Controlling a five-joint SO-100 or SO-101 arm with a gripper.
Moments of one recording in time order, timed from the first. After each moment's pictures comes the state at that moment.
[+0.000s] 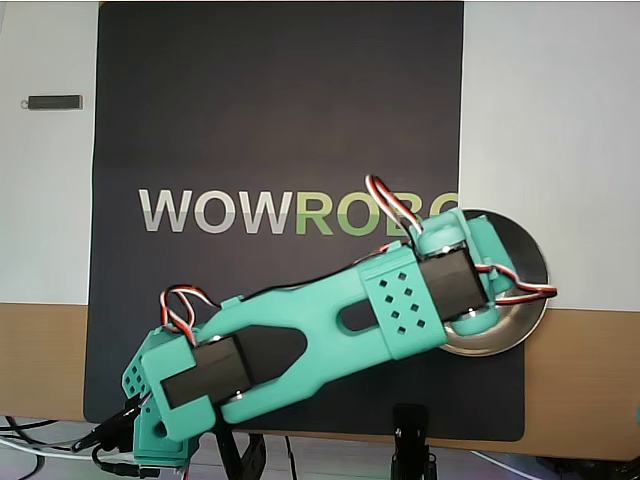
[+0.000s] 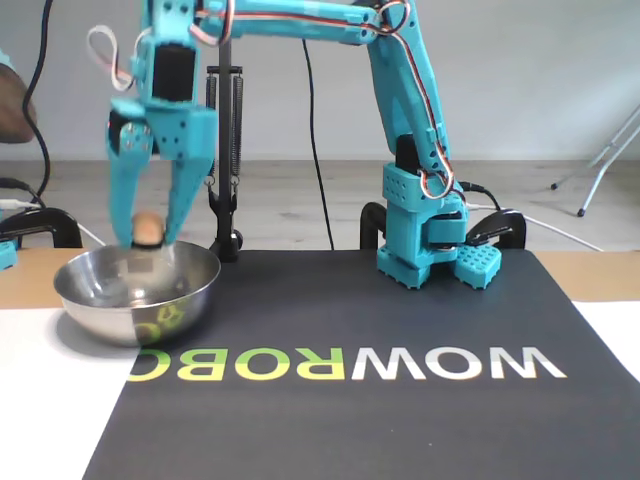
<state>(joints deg) 66.3 68.7 62.1 83.1 -8.4</state>
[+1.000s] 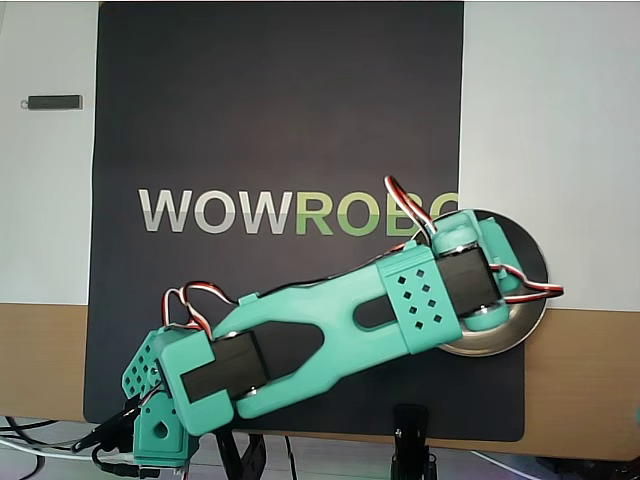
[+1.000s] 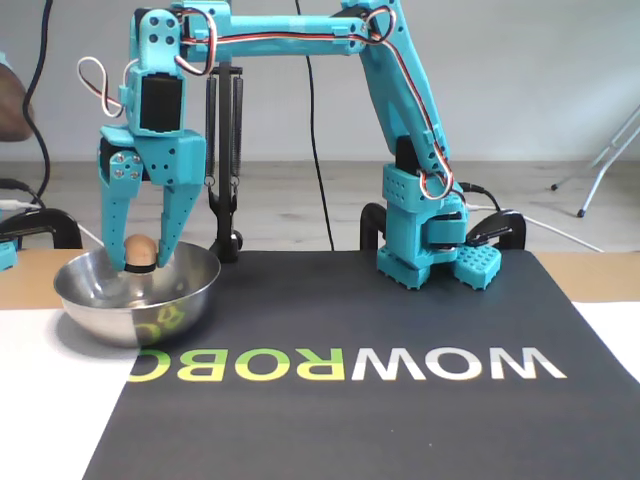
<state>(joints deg) 66.7 64.7 62.1 80.2 -8.1</state>
